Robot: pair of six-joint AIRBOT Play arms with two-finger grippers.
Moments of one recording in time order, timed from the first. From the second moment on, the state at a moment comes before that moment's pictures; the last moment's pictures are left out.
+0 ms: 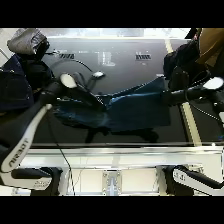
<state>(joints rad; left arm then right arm) -0.46 -1.52 1.28 0.90 -1.17 -0.92 -0.24 -1.21 1.13 -0.81 1.43 1.14</state>
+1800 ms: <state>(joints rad) -0.17 -1.20 1.36 1.24 -0.88 -1.17 0.60 -1.79 1.71 -0.73 0.83 1.65</state>
